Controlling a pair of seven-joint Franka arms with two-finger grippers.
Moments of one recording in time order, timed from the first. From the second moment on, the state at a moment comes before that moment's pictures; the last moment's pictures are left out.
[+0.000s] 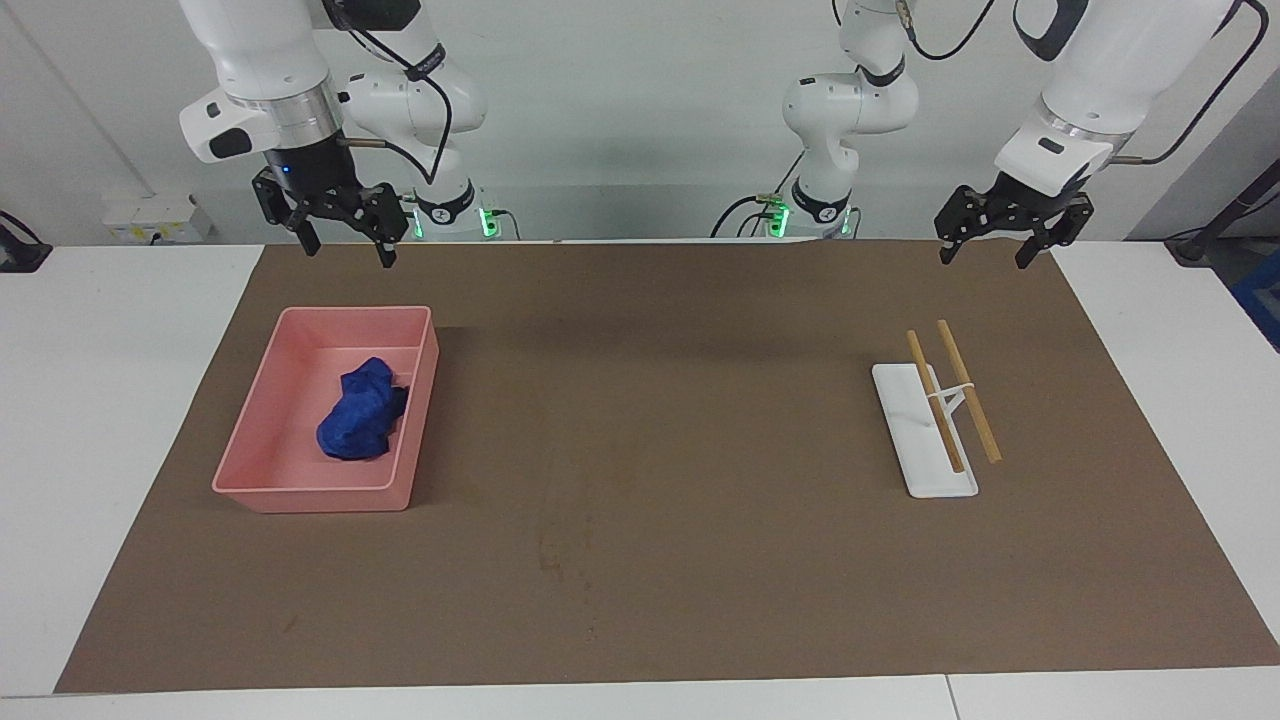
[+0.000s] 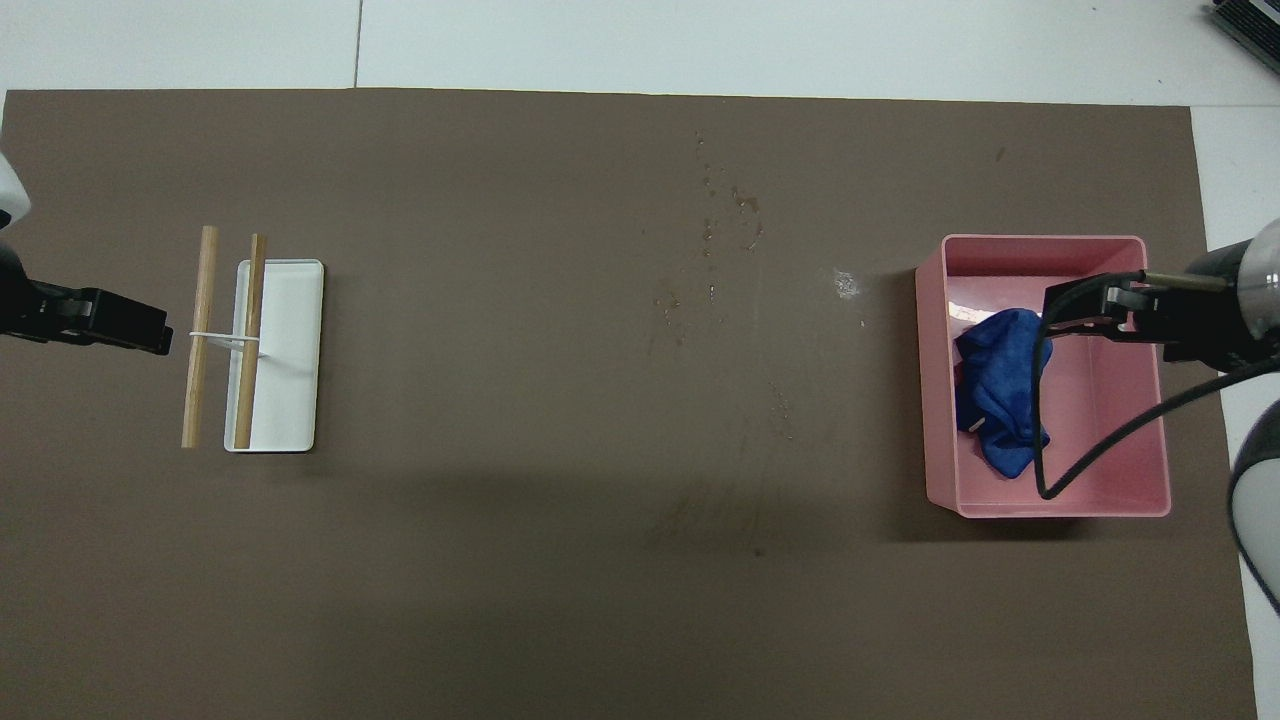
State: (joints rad) left arm -0.04 -0.02 -0.04 -1.57 0.00 1.52 0.08; right arm -0.03 -0.08 0.12 -1.61 -0.03 1.57 0.31
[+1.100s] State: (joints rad) left arm -0.04 -0.02 -0.04 -1.57 0.00 1.52 0.08; right arm -0.06 0.00 0.12 -1.50 -0.03 1.45 0.26
